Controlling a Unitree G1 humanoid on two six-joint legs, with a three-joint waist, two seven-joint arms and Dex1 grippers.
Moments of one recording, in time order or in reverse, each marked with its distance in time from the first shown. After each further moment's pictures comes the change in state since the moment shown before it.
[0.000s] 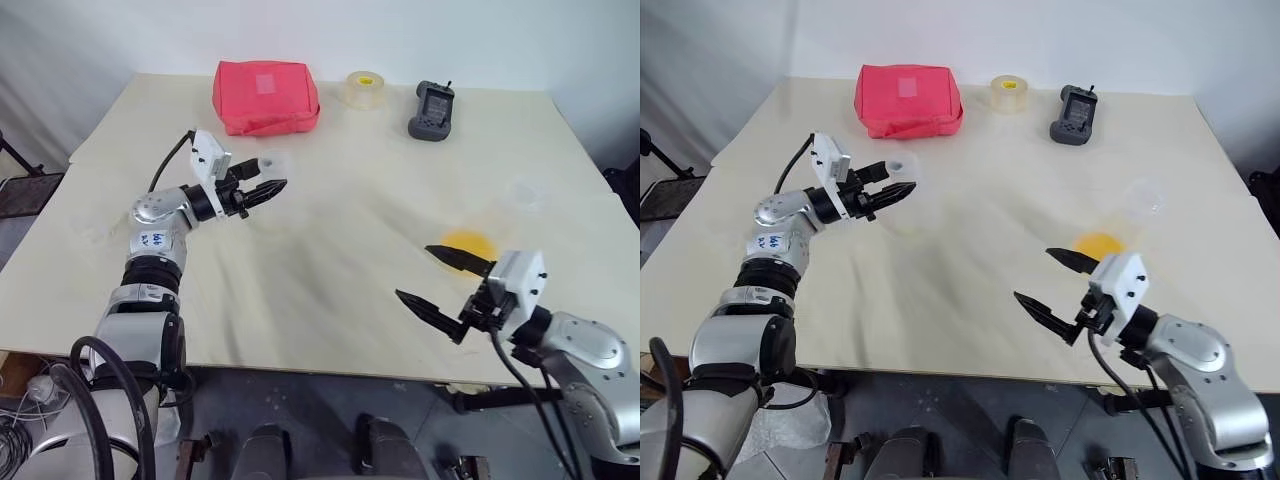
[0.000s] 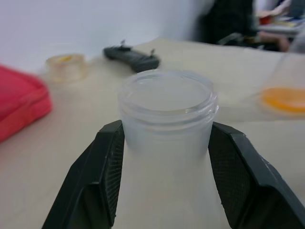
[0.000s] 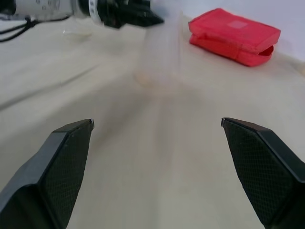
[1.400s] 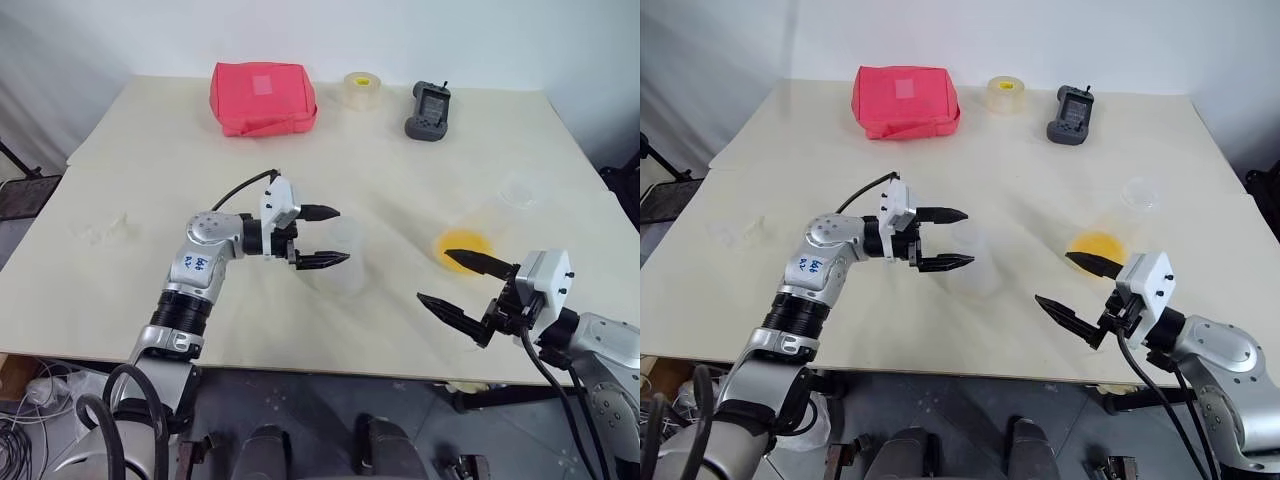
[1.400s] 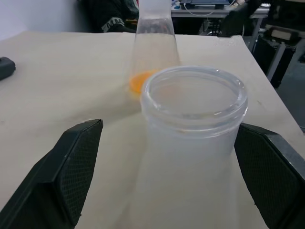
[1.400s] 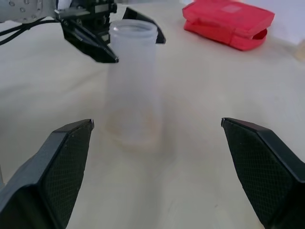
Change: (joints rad) left arm 0.233 -0.078 -0.236 -0.532 -0.012 0.261 -0.079; right arm 0.025 -0.032 -0.067 0.048 0.044 0.002 0.054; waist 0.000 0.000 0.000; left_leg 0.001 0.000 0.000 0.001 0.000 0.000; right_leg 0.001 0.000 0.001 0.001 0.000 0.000
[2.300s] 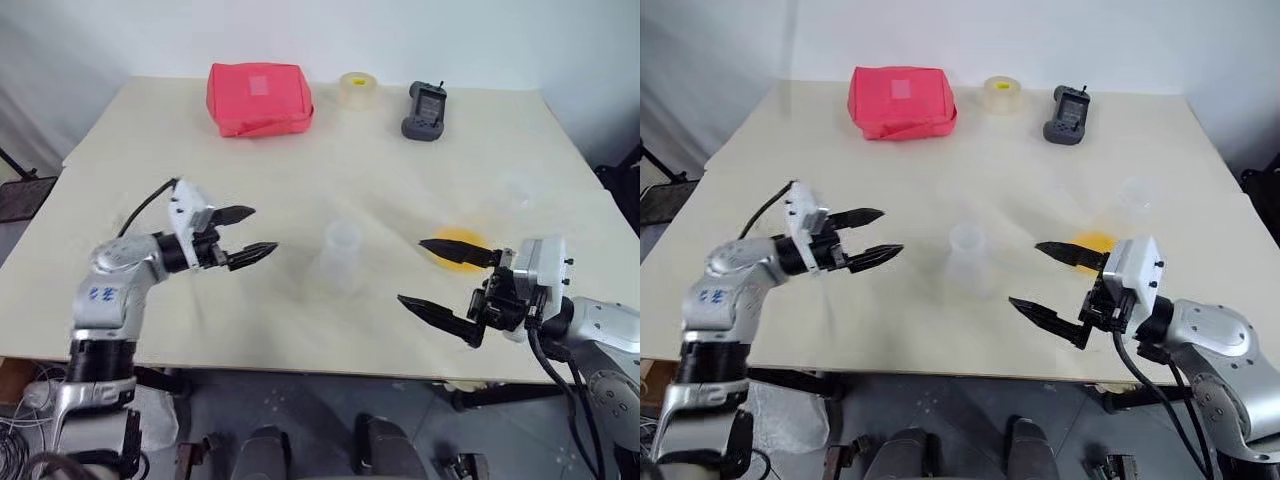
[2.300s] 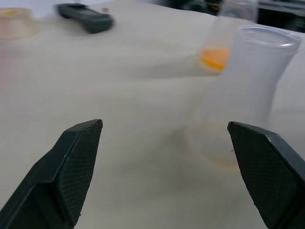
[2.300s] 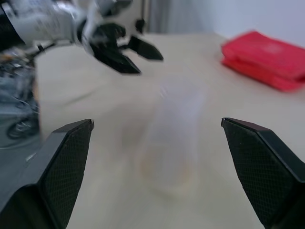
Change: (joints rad) left arm 0.353 0.216 0.306 -0.403 -0.111 0.289 0.248; right arm -0.123 -0.029 0.041 -0.140 0.163 0.117 0.023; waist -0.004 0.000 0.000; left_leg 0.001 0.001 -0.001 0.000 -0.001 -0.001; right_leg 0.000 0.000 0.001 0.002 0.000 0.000
